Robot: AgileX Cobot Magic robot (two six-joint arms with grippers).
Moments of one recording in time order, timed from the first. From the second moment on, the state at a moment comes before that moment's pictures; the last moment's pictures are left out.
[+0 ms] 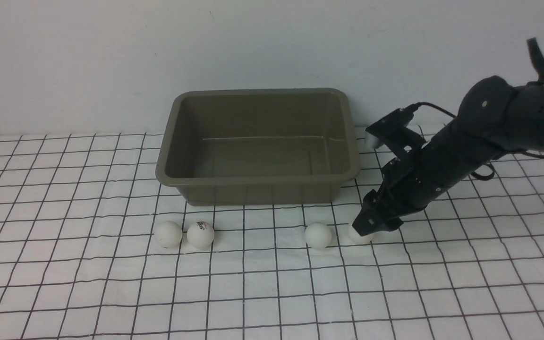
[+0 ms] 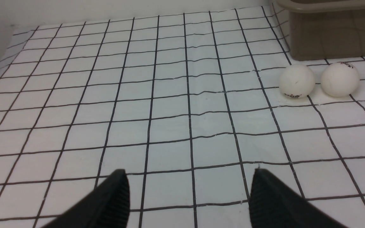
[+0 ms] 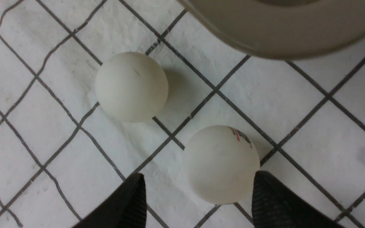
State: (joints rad) right arm 0.28 1.95 -1.32 0.56 0.87 -0.89; left arm 0.08 -0.01 0.02 -0.10 0.41 0.13
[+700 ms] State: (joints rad) right arm 0.31 2.01 -1.32 0.50 0.78 -0.88; left arm 0.08 -0.01 0.02 -0.10 0.41 0.13
